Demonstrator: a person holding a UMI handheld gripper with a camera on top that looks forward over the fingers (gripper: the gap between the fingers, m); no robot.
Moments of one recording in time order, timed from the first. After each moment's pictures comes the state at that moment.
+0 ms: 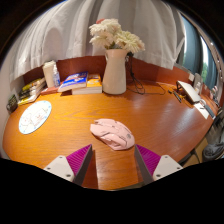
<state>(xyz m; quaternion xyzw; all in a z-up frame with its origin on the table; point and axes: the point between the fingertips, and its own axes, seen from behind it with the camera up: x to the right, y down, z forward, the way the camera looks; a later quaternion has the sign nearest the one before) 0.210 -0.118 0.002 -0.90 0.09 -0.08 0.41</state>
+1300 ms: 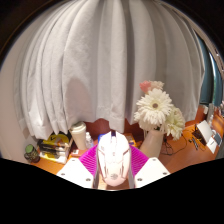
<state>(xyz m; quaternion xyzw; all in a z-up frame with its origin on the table) 0.070 0.088 0.243 -0.84 0.05 -0.03 0.54</state>
